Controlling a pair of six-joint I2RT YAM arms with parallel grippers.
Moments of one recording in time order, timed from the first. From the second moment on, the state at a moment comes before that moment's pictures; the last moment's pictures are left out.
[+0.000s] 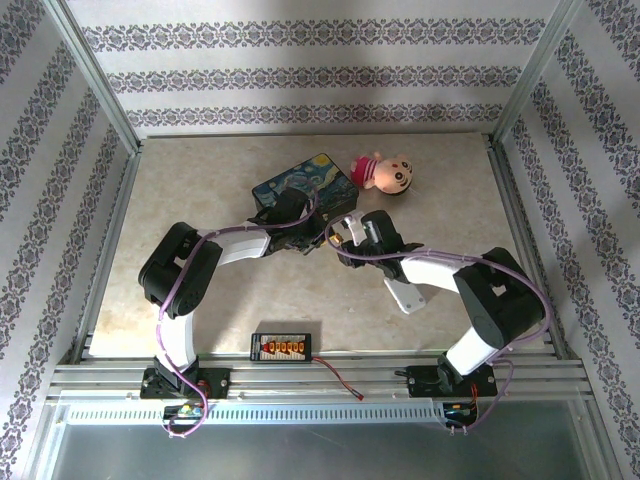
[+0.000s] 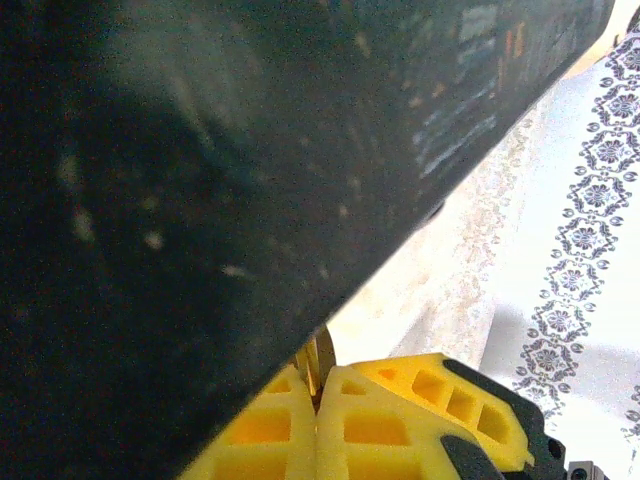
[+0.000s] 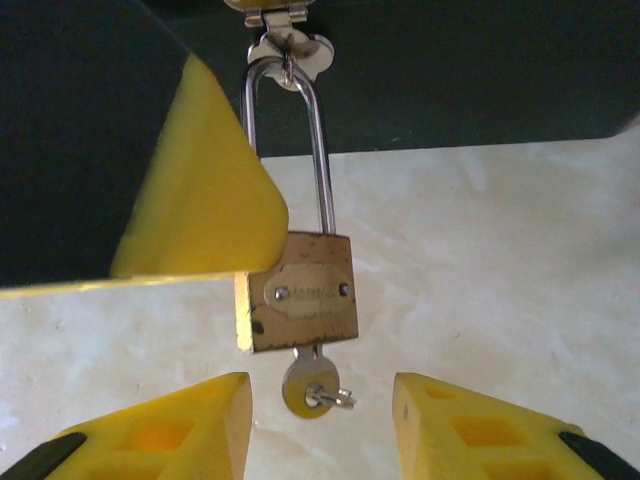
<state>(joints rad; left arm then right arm) -0.56 1.92 1.12 0.07 0.50 -1.17 0.53 1.63 0.74 0.11 -0.13 0.06</state>
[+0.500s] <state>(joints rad) -0.55 1.92 1.12 0.07 0.52 -1.18 0.53 1.70 0.79 0.10 -0.14 0.02</state>
